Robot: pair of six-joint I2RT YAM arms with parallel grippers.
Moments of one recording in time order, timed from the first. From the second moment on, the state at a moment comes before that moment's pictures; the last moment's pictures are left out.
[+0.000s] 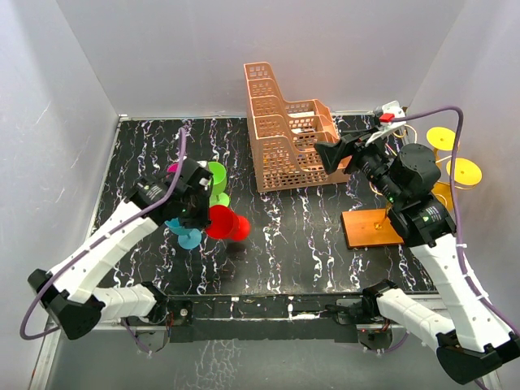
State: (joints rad) left arm -0.71 1.17 1.30 -1.23 -0.11 -0.66; right arm 0.38 0.88 1.17 -0.24 -0.14 0.14
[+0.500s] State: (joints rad) left arm -0.69 1.38 1.30 -1.22 -0.21 -0.52; right arm 0.38 0.83 1.17 -0.24 -0.13 0.12
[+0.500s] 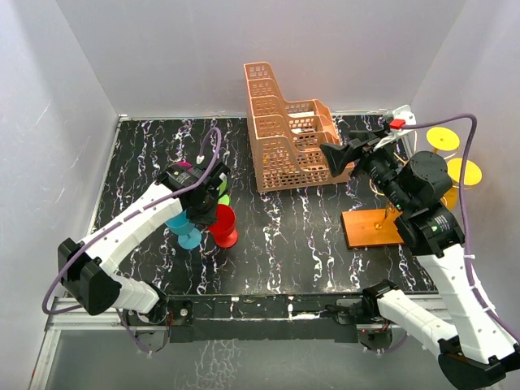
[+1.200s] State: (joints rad) left arm -0.68 1.24 1.52 -0.95 -0.33 -0.36; right arm 0.38 0.92 1.30 -0.47 -0.05 0.08
